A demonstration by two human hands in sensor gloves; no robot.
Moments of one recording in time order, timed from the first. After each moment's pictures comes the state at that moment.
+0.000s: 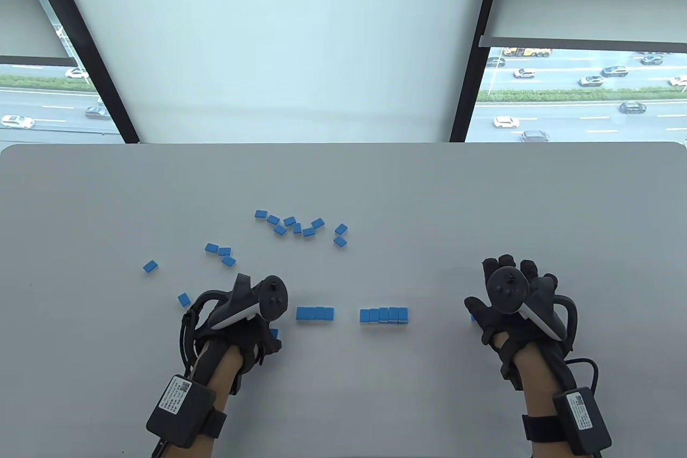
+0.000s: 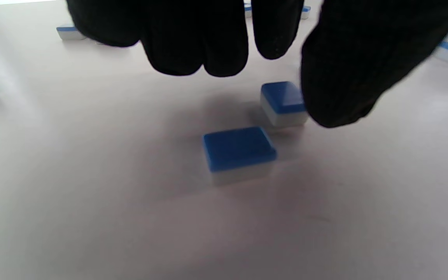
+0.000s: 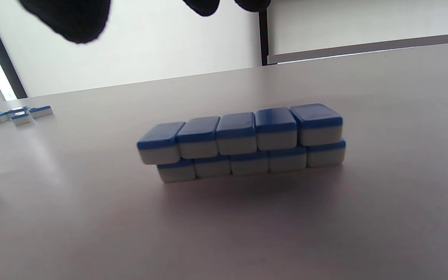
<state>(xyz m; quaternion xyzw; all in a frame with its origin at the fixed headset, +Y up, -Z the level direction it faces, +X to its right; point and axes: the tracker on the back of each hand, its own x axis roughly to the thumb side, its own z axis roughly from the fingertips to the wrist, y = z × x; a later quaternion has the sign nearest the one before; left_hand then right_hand) -0.194 -0.735 -0.350 -0.23 -0.10 -0.05 0.97 0.245 -0.725 -0.348 -0.03 0.04 1.00 0.08</state>
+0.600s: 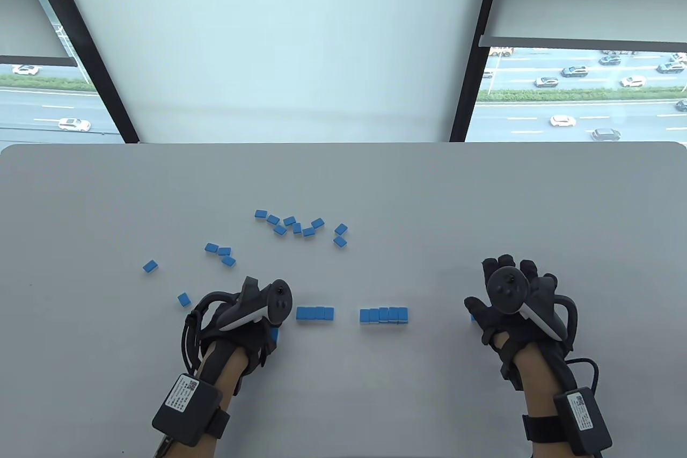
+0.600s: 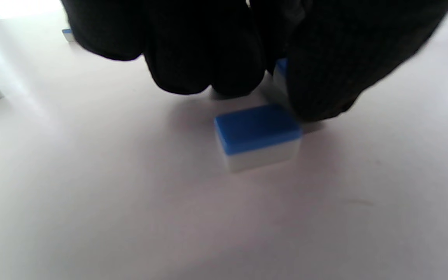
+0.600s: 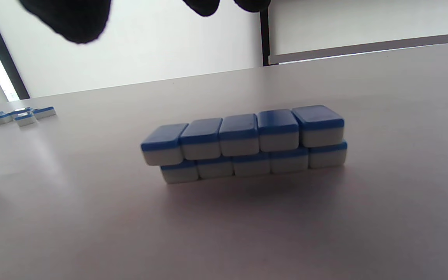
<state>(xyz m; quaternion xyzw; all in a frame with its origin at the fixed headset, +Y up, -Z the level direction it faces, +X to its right) -0.189 -0.742 -0.350 -0.21 -0.09 -0.08 0.97 0.245 -0.724 -0.348 -0.03 0.04 1.00 0.08</state>
